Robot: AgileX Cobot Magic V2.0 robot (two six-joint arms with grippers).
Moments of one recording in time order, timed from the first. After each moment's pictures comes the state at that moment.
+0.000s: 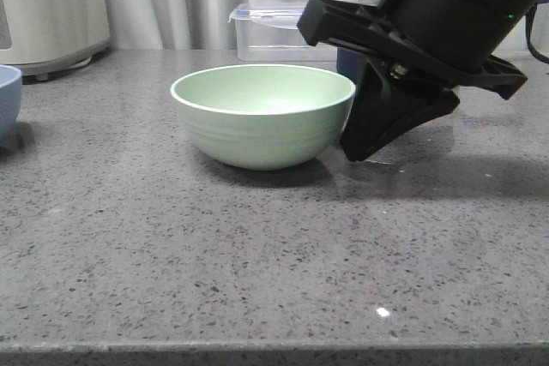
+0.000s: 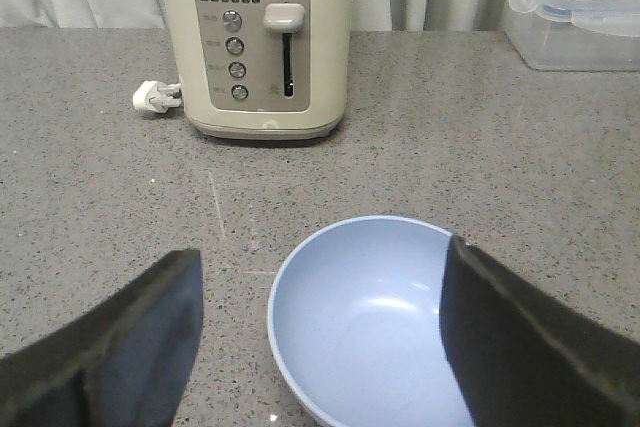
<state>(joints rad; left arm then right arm) 0.00 0.56 -0.64 -0.06 0.51 0.00 0.53 1.49 -1.01 0.38 0.65 -0.01</state>
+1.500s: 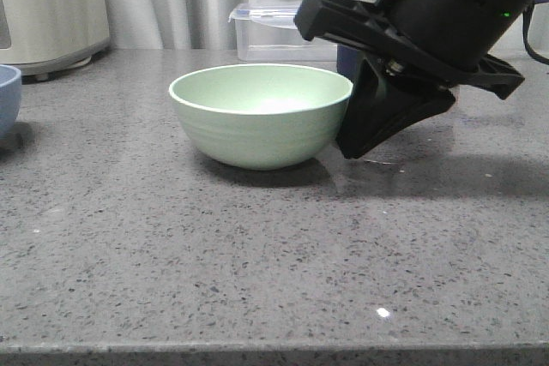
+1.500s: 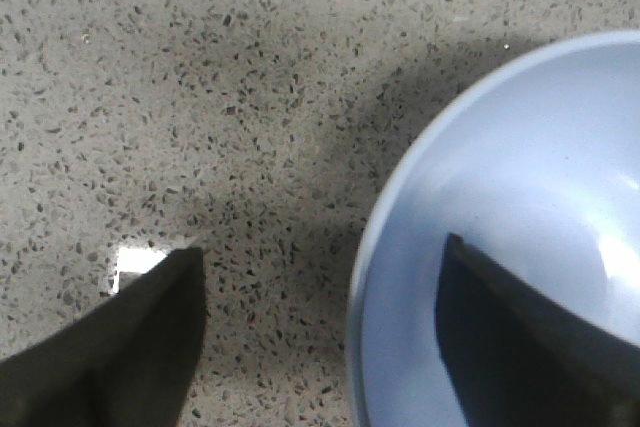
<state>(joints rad) 0.13 1.36 -0.99 -0.12 0.87 -0.04 0.53 1.49 -1.01 0.40 0.64 -0.01</state>
